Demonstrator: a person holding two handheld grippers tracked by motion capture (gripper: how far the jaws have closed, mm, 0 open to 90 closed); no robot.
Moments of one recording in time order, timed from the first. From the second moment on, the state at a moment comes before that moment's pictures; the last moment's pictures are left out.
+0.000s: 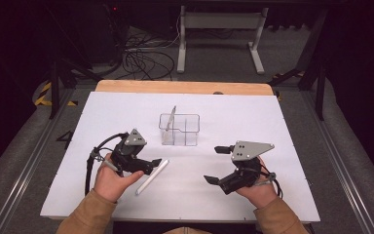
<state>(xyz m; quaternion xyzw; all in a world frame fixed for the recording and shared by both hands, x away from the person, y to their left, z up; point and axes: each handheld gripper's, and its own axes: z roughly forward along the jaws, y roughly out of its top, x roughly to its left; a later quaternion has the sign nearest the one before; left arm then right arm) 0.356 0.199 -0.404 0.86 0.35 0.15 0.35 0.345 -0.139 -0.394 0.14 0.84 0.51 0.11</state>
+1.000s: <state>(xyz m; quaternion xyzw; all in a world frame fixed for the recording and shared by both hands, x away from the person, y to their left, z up) 0.359 0.186 -0.444 0.87 0.38 0.10 0.29 0.344 -0.137 -0.395 0.14 0.85 0.51 0.10</state>
